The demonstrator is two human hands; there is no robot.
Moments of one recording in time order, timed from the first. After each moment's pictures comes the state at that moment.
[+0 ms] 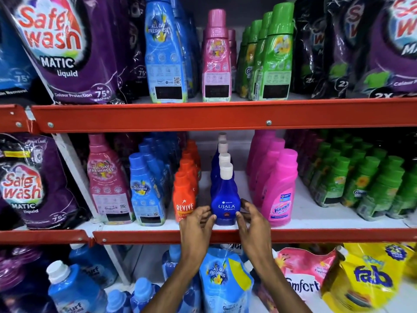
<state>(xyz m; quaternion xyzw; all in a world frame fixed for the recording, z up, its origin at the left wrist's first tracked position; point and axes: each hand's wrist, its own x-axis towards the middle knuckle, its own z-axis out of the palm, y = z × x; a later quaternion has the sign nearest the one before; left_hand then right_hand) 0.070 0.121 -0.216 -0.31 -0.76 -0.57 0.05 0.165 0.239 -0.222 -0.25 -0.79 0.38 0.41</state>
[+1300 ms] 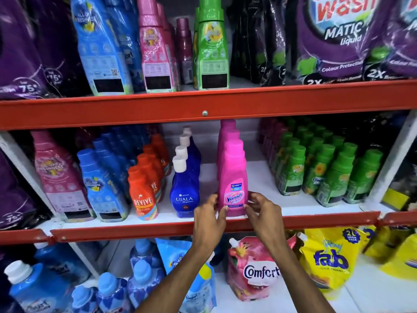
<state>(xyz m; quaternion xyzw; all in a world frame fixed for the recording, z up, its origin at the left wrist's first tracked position) 0.147 0.226 -0.216 -0.36 -0.78 -0.50 0.03 0.252 0.340 -0.208 -0.30 -0.82 0.34 0.35</state>
